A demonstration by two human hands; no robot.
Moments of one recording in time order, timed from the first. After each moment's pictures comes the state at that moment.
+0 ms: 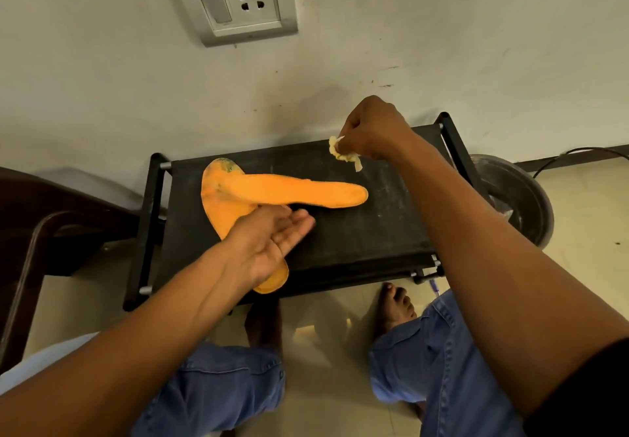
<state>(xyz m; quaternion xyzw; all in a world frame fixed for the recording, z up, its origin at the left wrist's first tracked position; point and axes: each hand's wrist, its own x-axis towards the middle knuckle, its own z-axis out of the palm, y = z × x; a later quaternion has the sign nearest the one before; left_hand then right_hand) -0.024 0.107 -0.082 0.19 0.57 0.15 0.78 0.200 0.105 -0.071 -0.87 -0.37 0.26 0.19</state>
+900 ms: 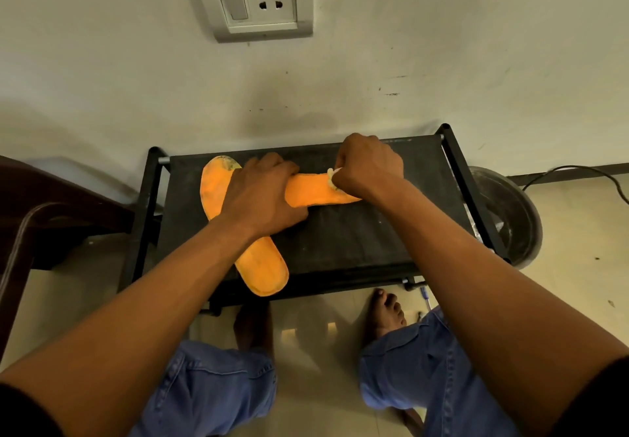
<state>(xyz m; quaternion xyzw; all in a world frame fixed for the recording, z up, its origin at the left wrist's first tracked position) -0.014 0.171 -0.113 0.93 0.34 -0.02 0.15 0.156 0.092 -0.093 -0.89 -0.42 0.16 0.08</state>
